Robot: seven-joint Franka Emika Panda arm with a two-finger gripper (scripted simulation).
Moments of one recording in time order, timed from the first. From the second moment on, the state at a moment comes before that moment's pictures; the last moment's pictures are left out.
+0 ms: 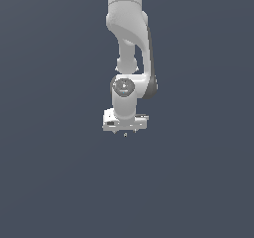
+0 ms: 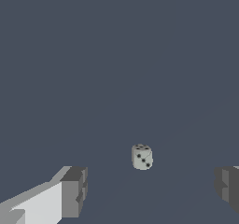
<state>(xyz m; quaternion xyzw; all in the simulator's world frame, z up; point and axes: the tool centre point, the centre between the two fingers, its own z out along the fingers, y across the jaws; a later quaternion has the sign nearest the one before) -0.014 -0.009 0.049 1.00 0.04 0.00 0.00</state>
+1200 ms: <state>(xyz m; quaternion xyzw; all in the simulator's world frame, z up) -0.014 -0.009 0.010 1.00 0.04 0.00 0.00</state>
